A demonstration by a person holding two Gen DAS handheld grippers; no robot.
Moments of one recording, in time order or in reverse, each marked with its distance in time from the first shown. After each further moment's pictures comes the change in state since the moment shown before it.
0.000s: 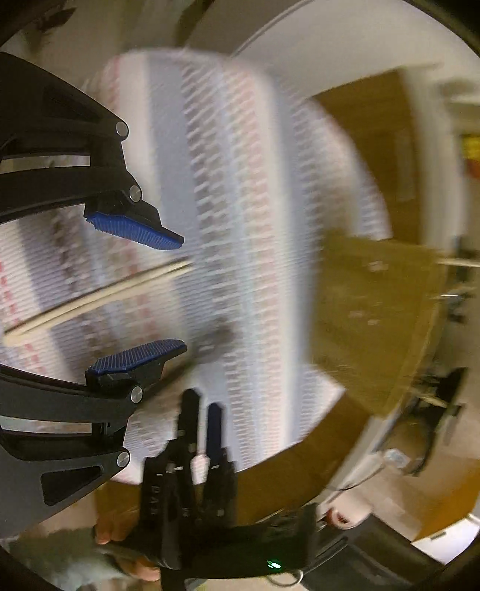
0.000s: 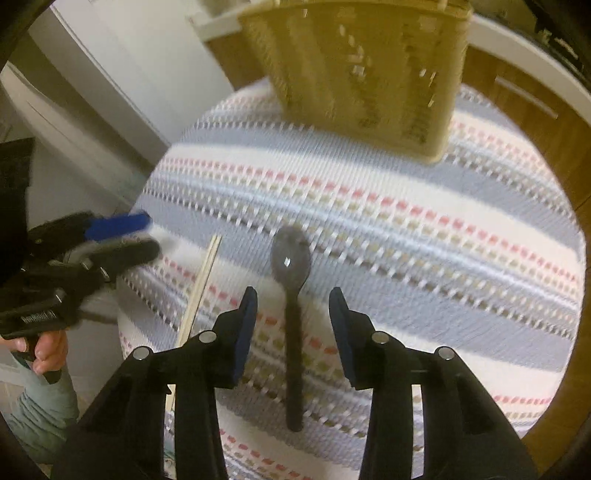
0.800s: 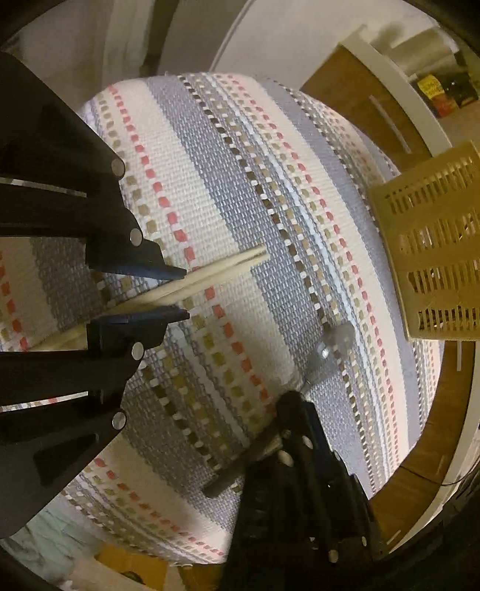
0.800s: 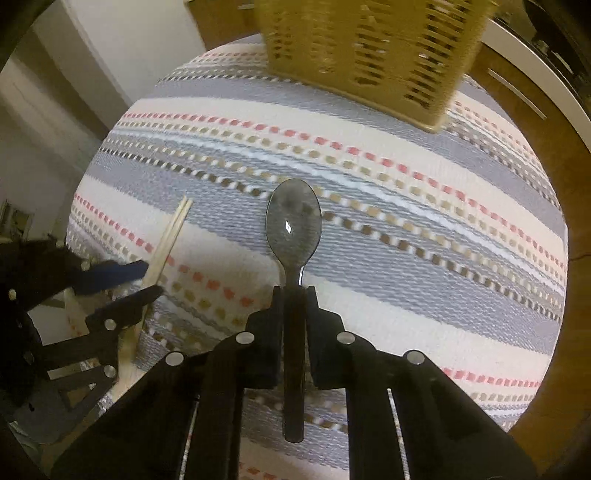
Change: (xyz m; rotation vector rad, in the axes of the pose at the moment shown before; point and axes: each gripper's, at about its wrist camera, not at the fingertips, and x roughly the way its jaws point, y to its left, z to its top) left arm 0.048 -0.050 -0.050 0.313 0.102 0.286; right arm 0.029 0.003 -0.015 -0.010 0.042 -0.194
